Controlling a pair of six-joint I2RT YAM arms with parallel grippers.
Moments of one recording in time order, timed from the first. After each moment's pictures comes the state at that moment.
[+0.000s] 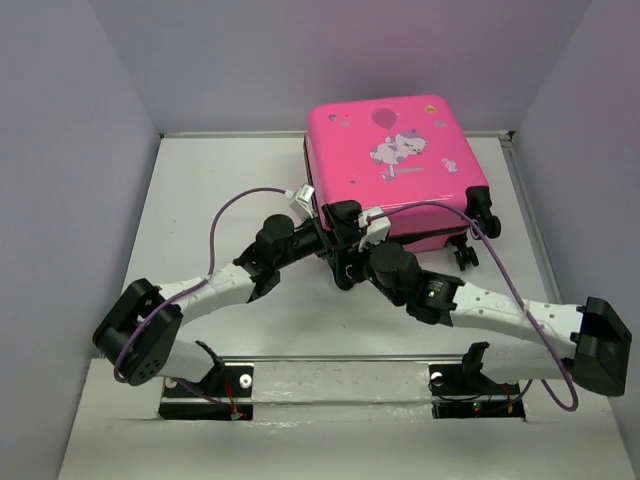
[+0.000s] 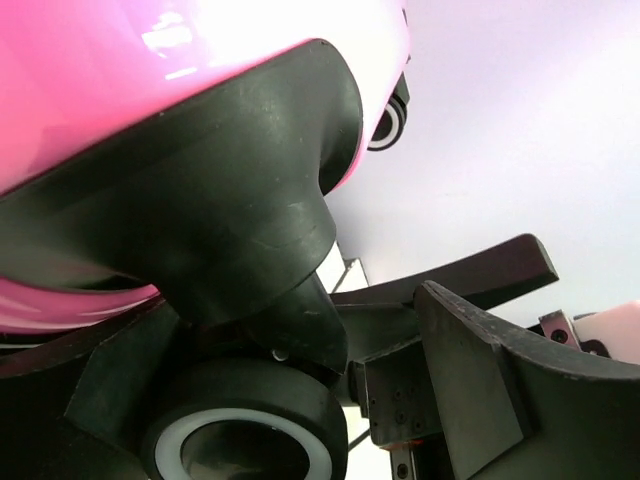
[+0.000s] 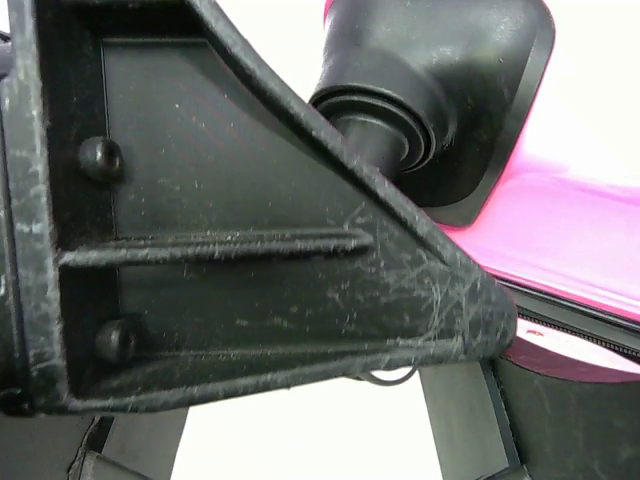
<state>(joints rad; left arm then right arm) -0.75 1.37 0.66 0.62 0.31 -1.08 1.06 1.17 0.78 0.07 0.49 0.32</state>
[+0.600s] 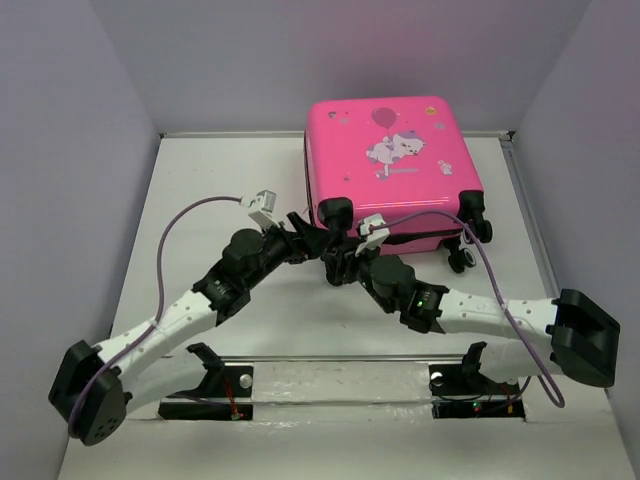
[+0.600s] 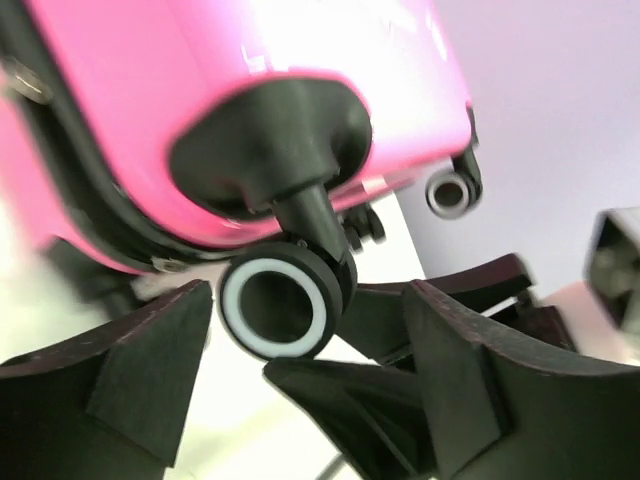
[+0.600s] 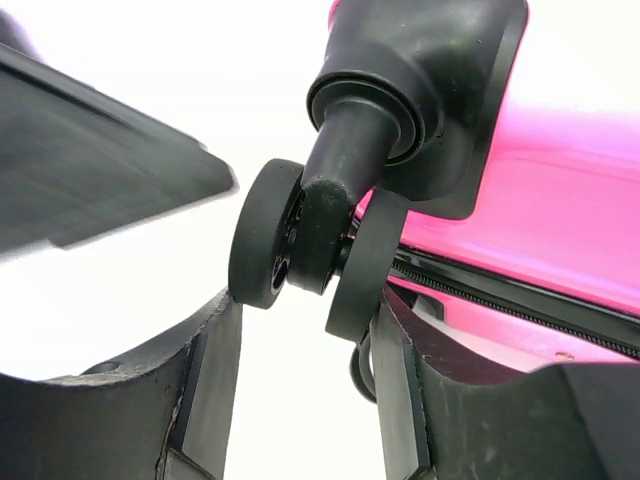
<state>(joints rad) -0.72 1.01 0.58 0.30 0.03 -0.87 1.09 1.25 0.66 0.45 0.56 0.31</state>
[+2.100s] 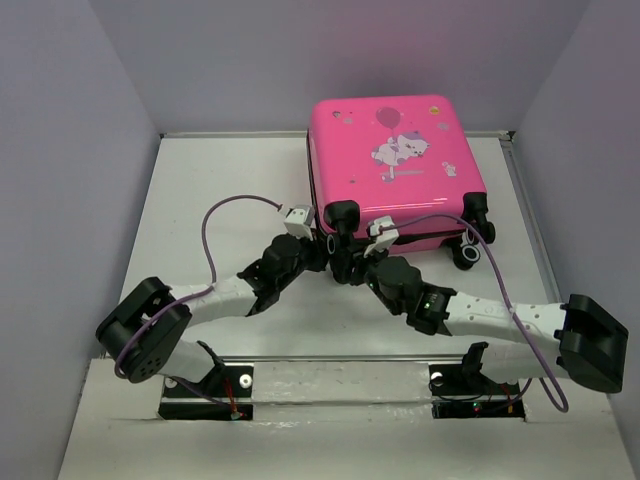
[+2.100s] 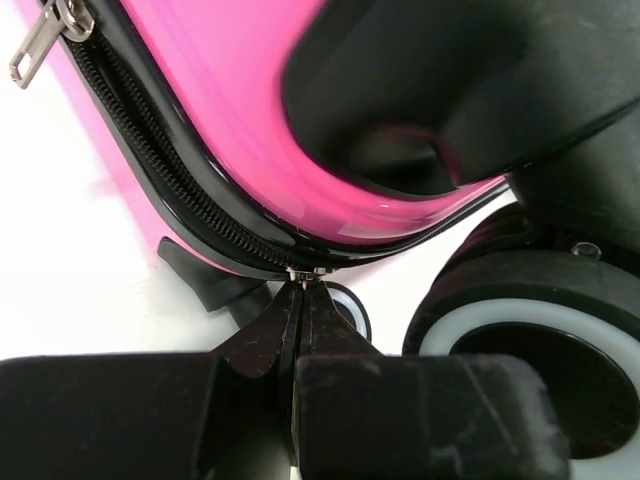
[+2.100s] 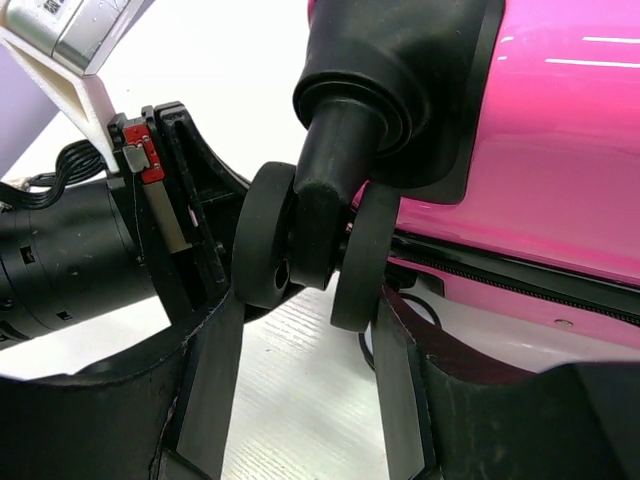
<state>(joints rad) -0.78 1.39 0.53 0.59 -0.13 -0.54 1.08 1.20 0.61 0.40 0.57 0.37</state>
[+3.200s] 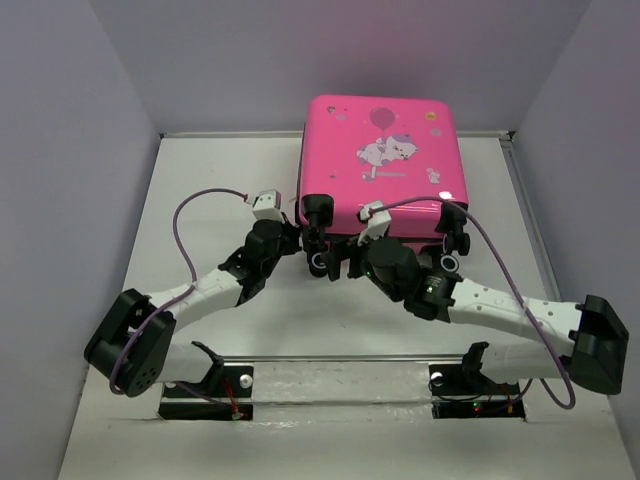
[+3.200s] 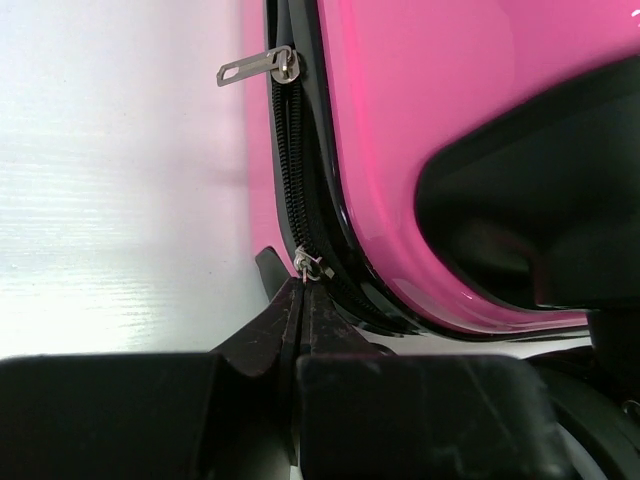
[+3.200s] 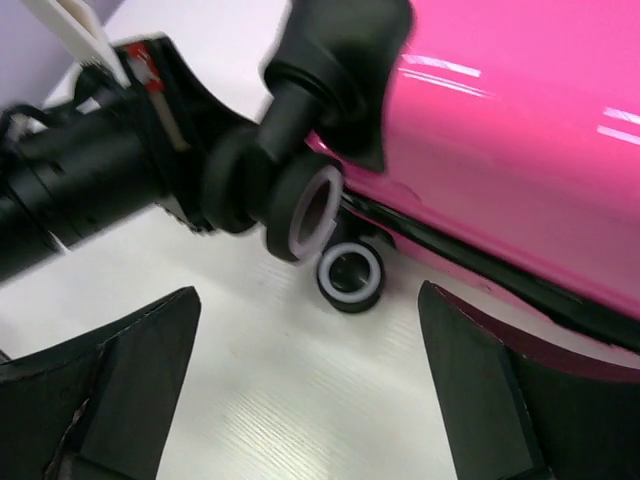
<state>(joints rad) -0.63 1.30 0.56 0.38 -0.29 -0.57 1.06 1.18 0.79 0.07 0.48 0.40</state>
